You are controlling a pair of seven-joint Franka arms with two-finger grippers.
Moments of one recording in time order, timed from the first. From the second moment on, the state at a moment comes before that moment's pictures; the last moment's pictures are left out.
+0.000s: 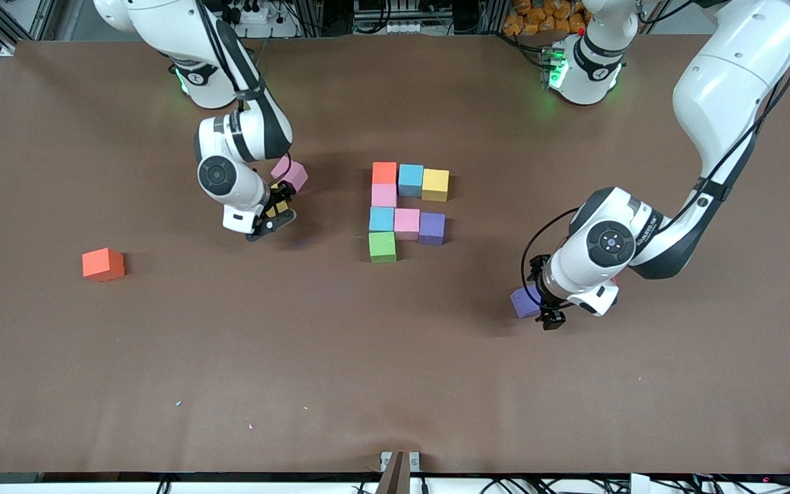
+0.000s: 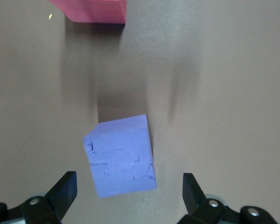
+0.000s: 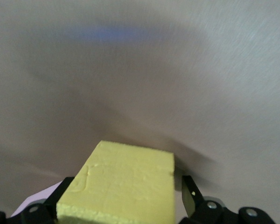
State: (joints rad) left arm 0.28 0.76 -0.73 -1.69 0.56 2.26 -2.36; right arm 0.81 0.35 -0.35 -2.38 0.41 2.40 -0.36
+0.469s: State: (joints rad) left arm 0.28 0.80 -0.70 -1.69 0.56 2.27 -2.39; right arm 0.81 0.35 -0.36 -2.37 0.45 2.39 -0.36
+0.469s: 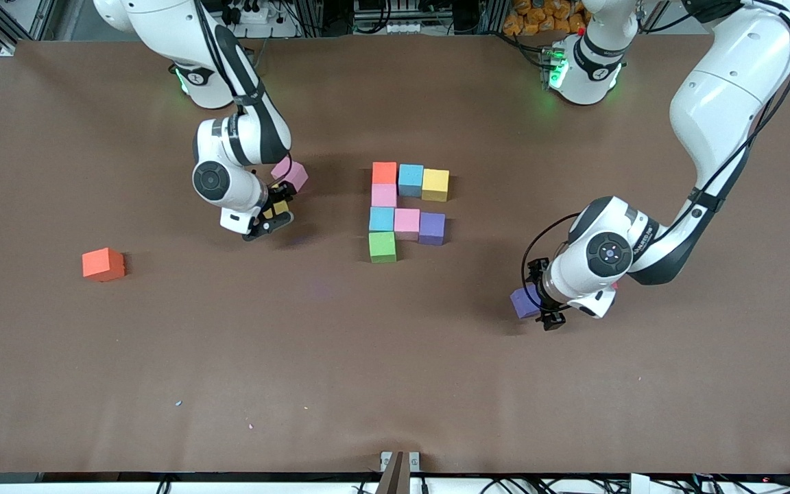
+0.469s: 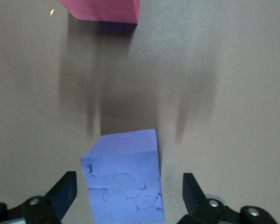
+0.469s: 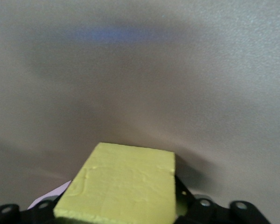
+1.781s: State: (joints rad) left arm 0.20 0.82 -0.63 -1.69 0.60 2.31 -2.52; right arm 0.81 0.55 -0.36 -1.83 0.49 2.25 -0.03
